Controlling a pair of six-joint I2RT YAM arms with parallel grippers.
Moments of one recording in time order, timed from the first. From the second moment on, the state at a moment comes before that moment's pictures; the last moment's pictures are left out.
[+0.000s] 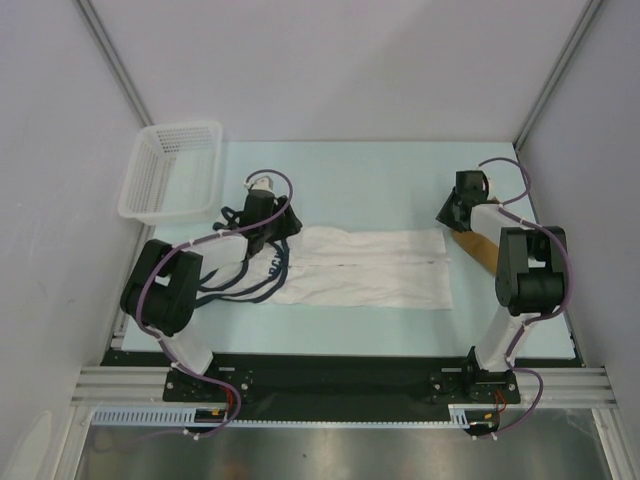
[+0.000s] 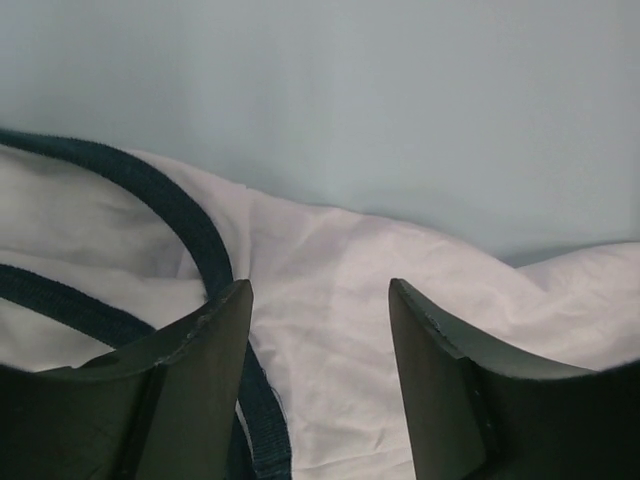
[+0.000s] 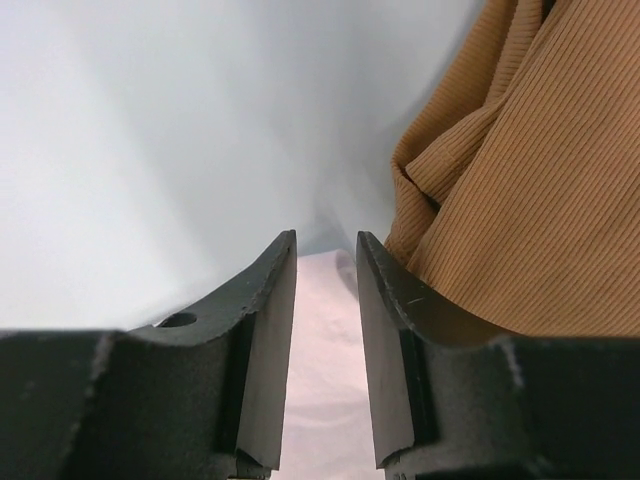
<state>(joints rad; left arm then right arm) -0.37 1.71 0.90 0.15 -0.02 -0.60 0.02 1.81 1.13 -0.17 0.11 0.52</state>
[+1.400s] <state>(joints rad) -0.37 1.51 0.94 0.00 -0.08 -0.51 0.05 1.85 1.13 -0.24 0.15 0.49</state>
